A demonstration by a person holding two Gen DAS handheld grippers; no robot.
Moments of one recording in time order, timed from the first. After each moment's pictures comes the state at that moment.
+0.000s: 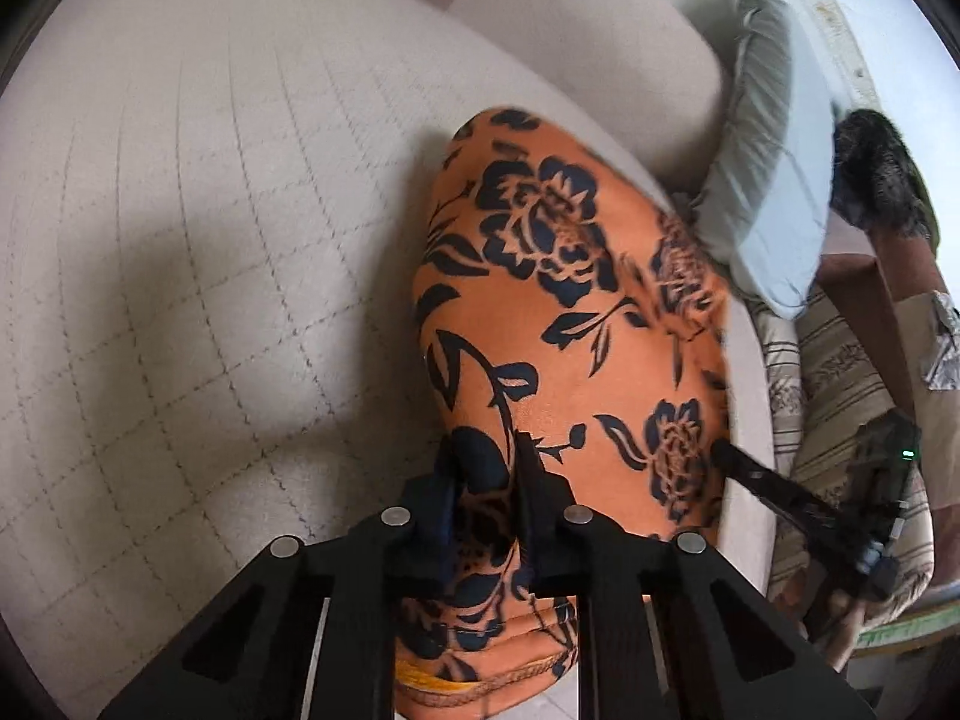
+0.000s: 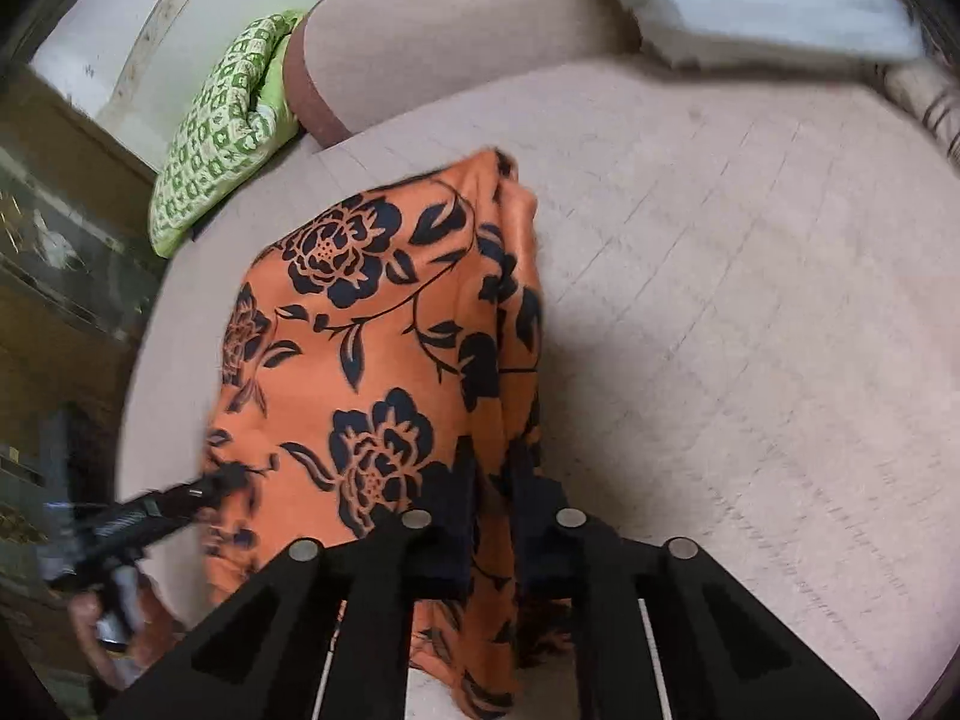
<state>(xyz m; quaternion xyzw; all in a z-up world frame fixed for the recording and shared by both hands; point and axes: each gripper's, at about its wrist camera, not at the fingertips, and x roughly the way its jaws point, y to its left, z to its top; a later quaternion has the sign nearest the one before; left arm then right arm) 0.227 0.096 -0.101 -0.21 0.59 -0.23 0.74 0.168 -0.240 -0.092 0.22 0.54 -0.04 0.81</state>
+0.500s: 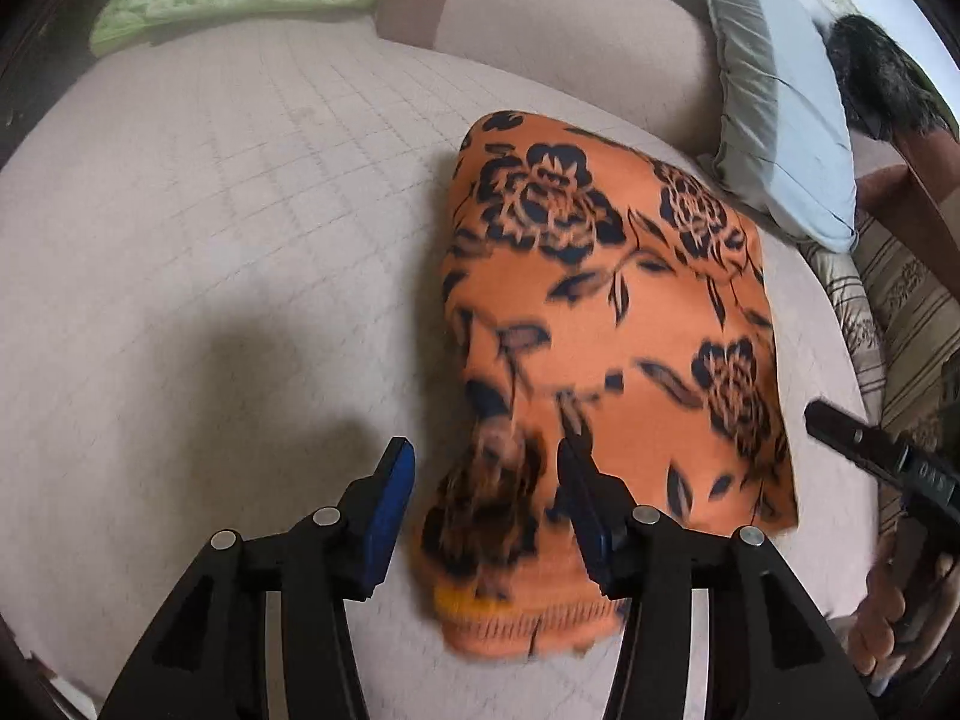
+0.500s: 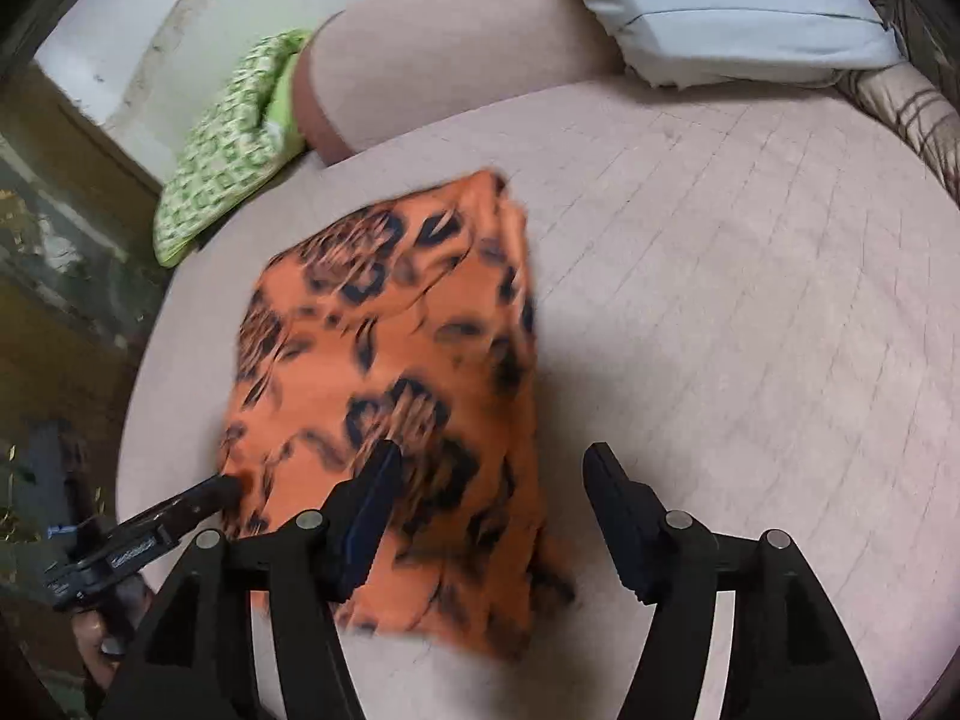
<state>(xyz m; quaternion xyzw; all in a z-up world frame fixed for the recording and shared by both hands) 0.178 0.078 -0.092 -0.07 0.56 -0.19 0.80 0.129 -0.237 -0.080 0.23 0.52 -0.04 0.82</state>
